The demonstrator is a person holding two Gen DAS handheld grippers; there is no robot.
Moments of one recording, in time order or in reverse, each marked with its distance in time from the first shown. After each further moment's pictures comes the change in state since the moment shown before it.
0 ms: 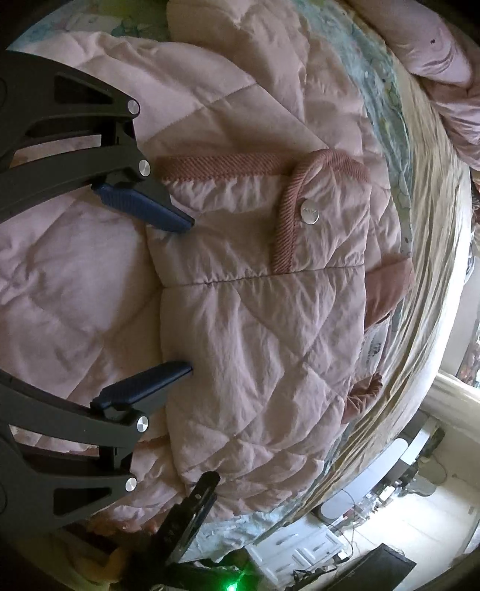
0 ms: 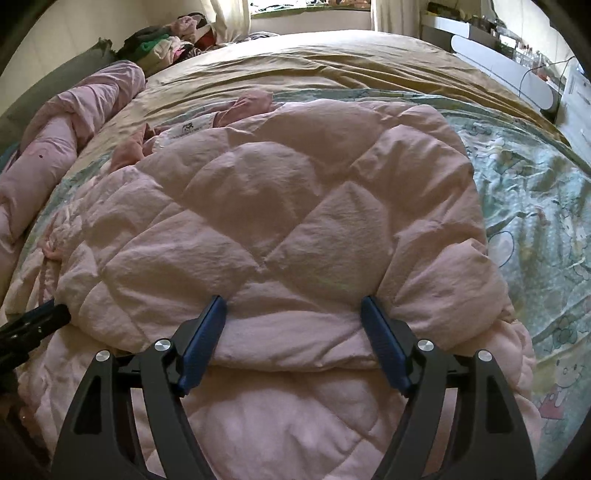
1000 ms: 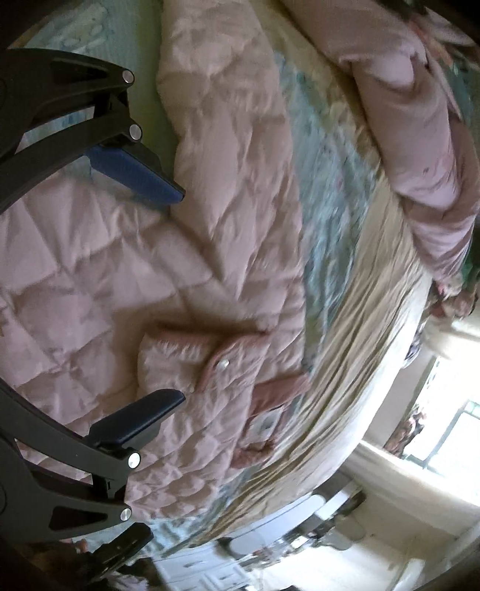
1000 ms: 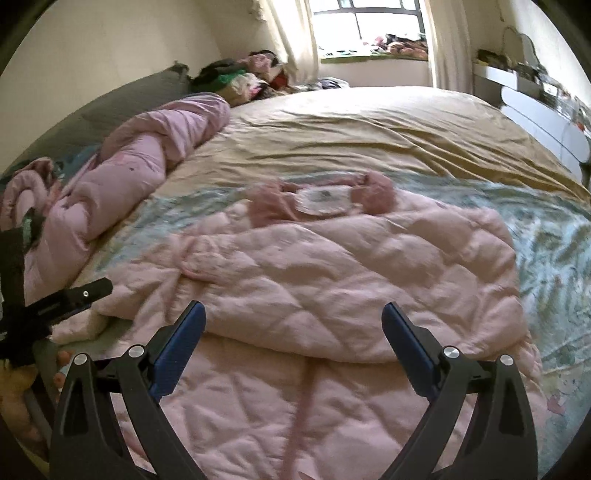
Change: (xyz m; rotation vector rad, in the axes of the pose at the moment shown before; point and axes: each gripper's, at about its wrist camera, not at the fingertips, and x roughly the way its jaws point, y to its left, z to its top) left arm -0.136 0.082 0.004 -0.264 -0.205 0.174; right arm -0.113 0.110 0.011 -0.124 -0.181 0.221
